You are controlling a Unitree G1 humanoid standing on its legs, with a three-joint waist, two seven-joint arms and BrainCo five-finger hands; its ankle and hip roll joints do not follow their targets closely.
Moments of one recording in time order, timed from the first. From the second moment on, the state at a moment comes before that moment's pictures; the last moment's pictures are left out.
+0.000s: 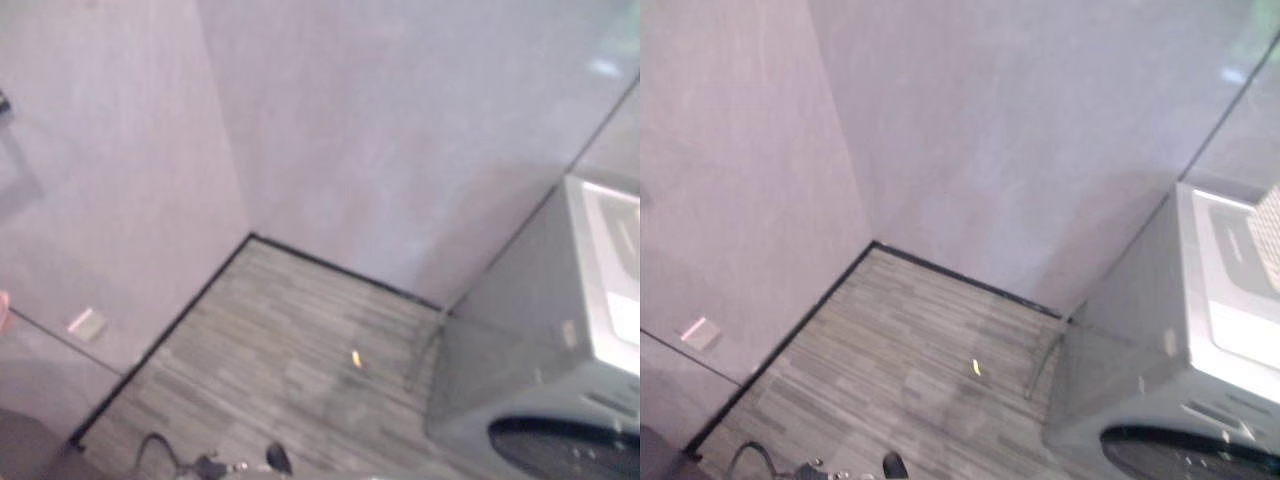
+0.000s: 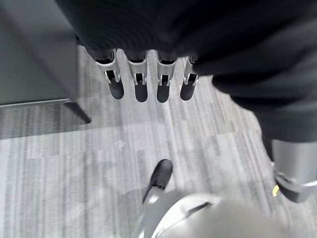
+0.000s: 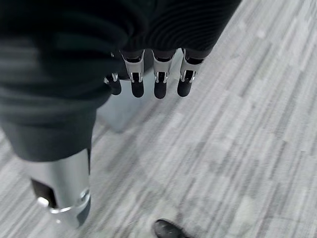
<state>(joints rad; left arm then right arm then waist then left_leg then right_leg) -0.02 0.30 -0.35 1.32 0.20 -0.04 0.12 0.05 -0.33 0.27 1.37 0.13 -0.05 -0.06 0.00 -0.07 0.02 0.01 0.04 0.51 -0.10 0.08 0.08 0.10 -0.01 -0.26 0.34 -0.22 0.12</state>
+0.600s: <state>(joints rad) -0.09 0.29 -0.43 1.32 0.19 -0.04 0.12 0.06 -0.30 0.33 1.27 0.12 -0.07 -0.05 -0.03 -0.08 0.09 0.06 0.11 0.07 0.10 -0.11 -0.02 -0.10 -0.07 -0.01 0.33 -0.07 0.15</state>
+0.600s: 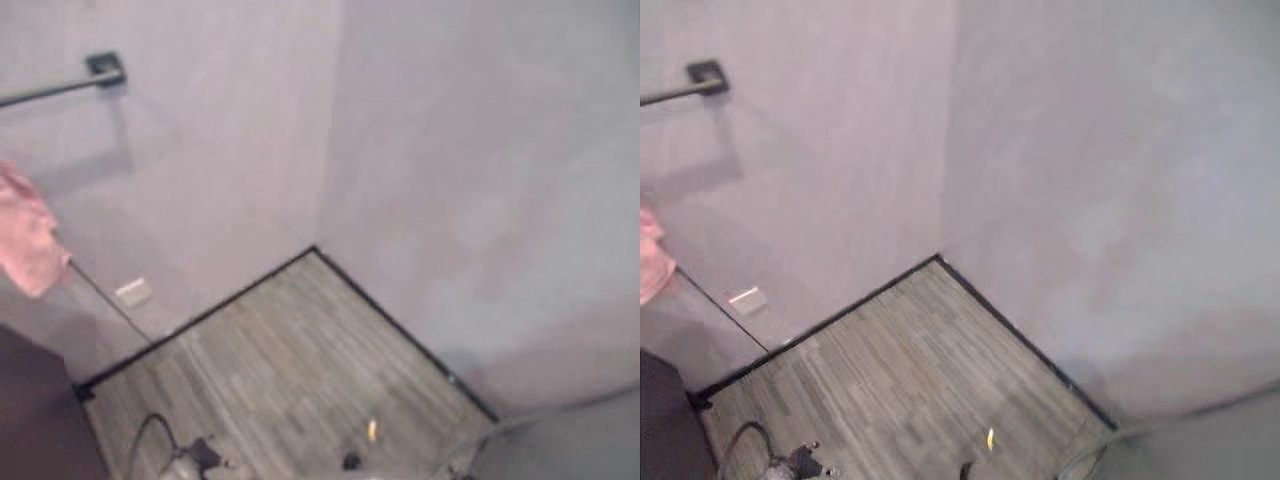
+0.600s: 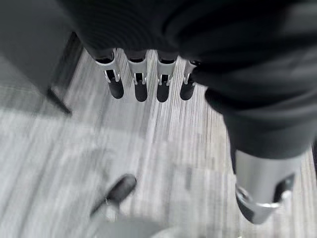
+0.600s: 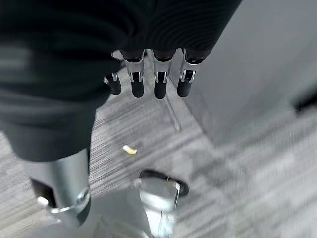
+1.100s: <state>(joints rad) -0.04 0.30 -0.46 1.31 0.17 -0.06 0.13 0.06 -0.30 0.32 1.27 0.12 -0.08 -0.06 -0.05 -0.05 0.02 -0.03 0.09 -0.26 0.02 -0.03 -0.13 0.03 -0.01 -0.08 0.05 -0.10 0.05</state>
